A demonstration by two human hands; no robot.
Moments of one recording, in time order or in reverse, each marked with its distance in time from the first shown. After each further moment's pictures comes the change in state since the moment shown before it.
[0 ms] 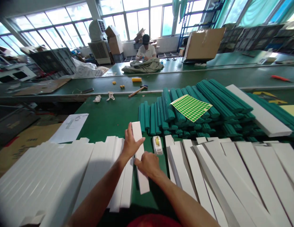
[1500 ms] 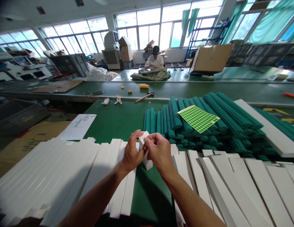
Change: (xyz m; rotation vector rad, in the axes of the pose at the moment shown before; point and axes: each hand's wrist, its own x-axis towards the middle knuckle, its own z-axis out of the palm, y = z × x) left_hand -0.011 0.041 -0.050 -0.071 0.252 0.586; right_hand -0.020 -0.052 -0.140 1.175 0.247 -0.098
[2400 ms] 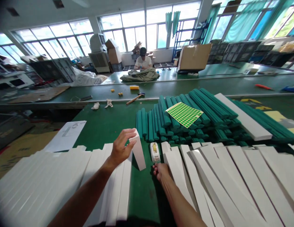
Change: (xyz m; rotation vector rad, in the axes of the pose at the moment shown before) left_hand 0.034 -0.015 -0.007 -0.108 -0.152 0.191; right_hand 0.001 0.218 -0.037 0.297 0.426 0.843
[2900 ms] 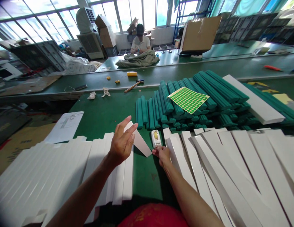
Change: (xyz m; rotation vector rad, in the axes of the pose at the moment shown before) left_hand -0.016 0.021 -0.008 0.129 -0.134 -0.096; right_hand 0.017 0.006 -0.004 0.128 -0.052 -0.202
